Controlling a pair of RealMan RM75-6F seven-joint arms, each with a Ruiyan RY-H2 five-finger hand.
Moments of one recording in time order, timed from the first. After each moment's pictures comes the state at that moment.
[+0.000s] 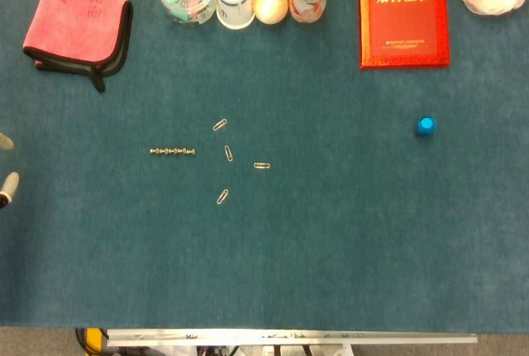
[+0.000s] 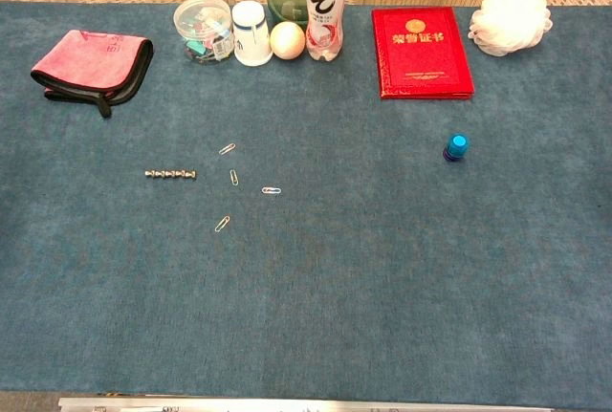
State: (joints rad) left arm -0.11 -1.14 -0.03 -1.61 1.46 1.44 0.14; right arm 0.11 -1.19 0.04 -1.48 -1.67 1.57 0.10
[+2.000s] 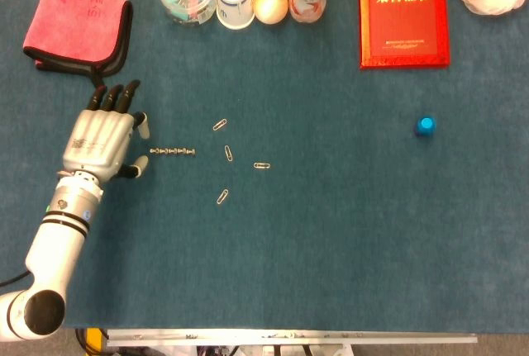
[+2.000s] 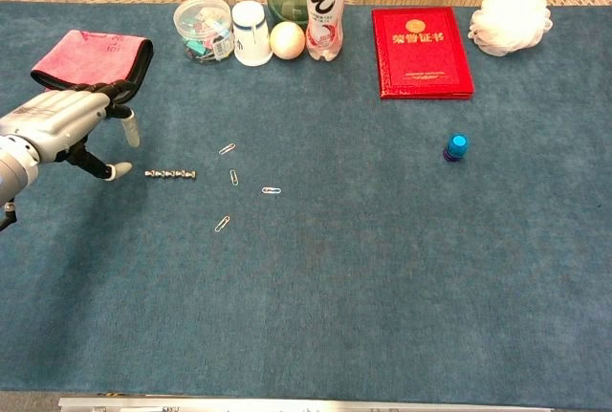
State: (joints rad) left arm -0.52 -1.37 -0.11 -1.80 0.90 1.08 0.64; right arm 0.08 -1.13 0.07 -1.48 -1.60 1.61 0.26
